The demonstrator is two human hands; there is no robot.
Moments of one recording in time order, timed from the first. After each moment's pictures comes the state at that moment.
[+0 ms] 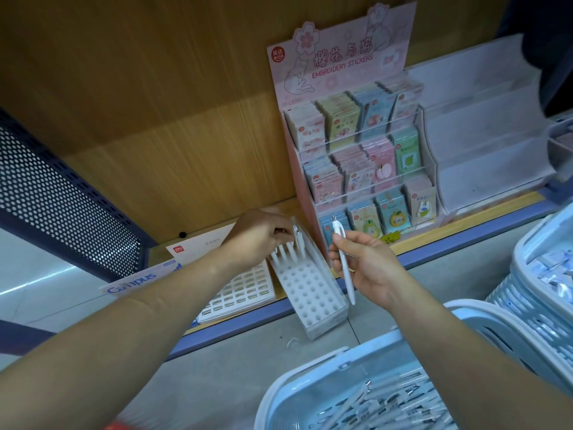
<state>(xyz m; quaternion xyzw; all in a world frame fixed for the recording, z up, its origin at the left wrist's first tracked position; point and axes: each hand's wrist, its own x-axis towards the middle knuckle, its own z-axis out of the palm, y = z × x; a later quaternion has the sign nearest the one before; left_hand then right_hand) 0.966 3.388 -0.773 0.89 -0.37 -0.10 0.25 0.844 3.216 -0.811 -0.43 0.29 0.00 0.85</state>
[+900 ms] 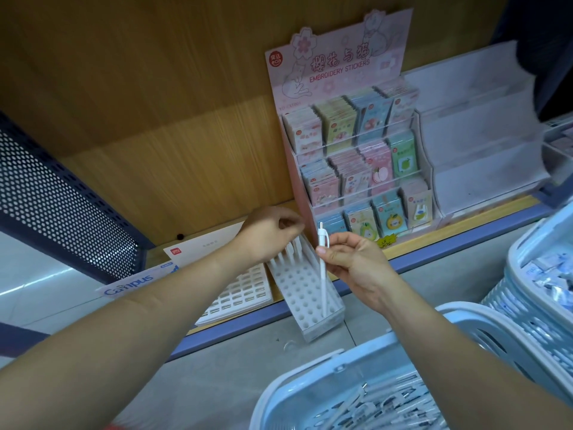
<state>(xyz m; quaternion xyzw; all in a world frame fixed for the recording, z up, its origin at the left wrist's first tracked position) 0.959 3.362 -0.762 0.90 -0.30 -0.13 0.28 0.846 3.223 -0.809 -0.49 0.23 -0.01 0.84</state>
